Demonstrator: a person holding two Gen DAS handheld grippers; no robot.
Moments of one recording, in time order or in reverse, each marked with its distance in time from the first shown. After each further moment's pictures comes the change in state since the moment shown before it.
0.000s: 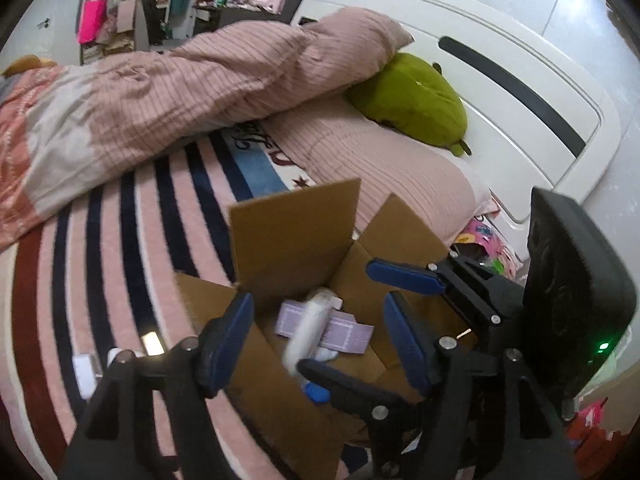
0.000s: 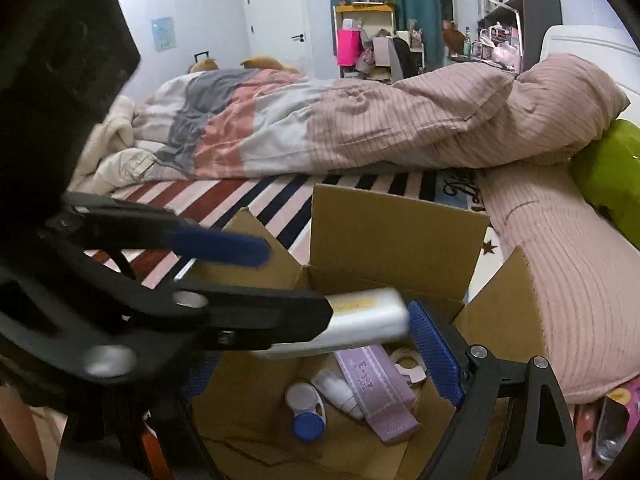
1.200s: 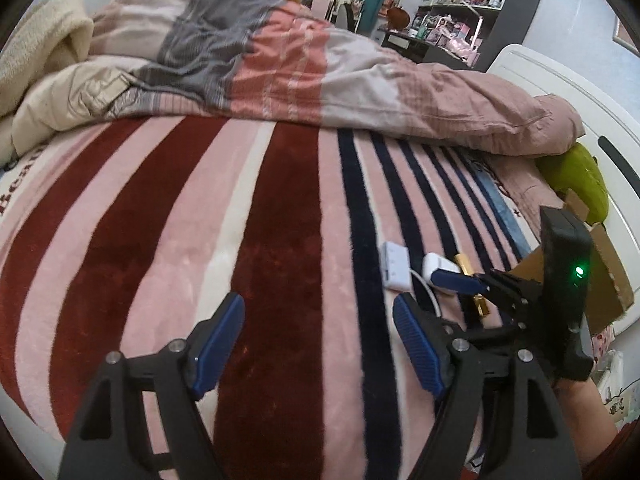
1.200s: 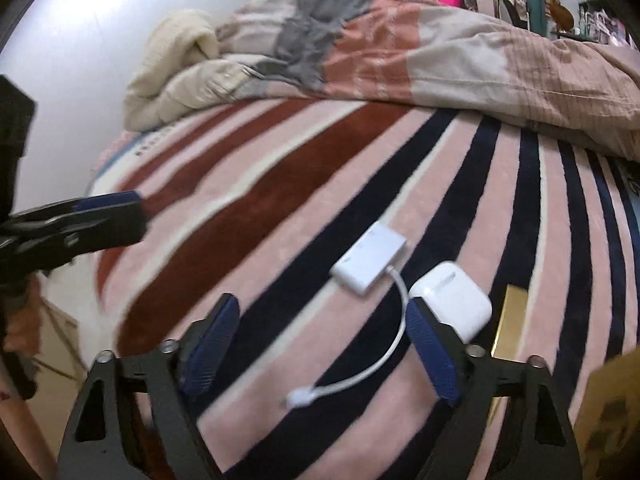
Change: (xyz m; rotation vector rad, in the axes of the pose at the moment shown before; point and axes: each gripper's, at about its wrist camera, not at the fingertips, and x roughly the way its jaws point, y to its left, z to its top) left arm -0.104 0.252 -0.185 -0.406 -0.139 0.395; right arm 0.194 0.183 -0.010 -0.134 0.192 0.243
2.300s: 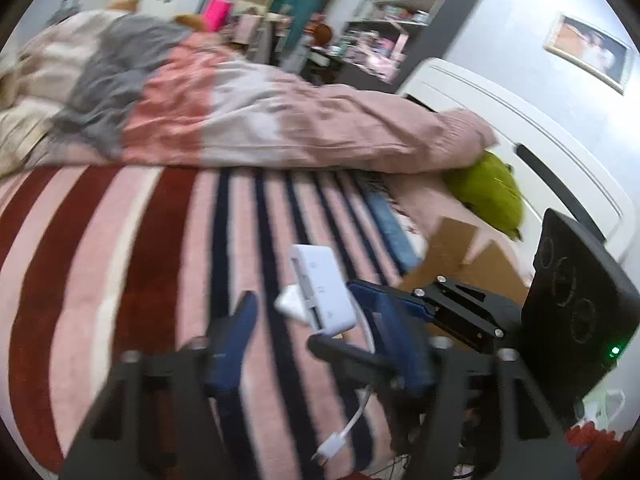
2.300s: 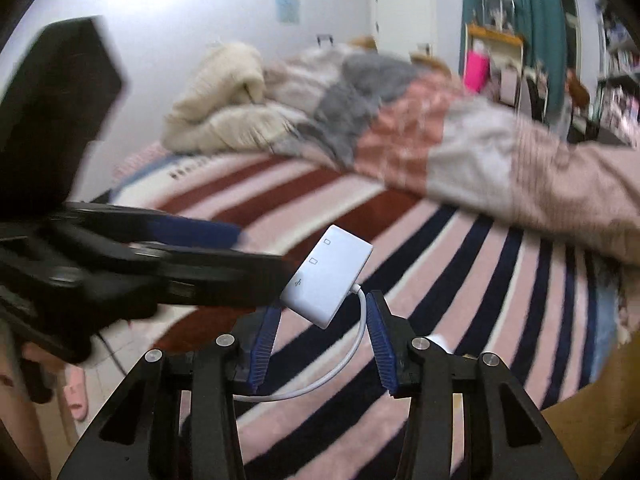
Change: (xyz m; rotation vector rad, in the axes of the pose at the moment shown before) left arm -0.055 -0.105 0.037 0.095 -0.056 -0.307; right arm -0.126 0.045 0.016 -0.190 -0.233 -0.006
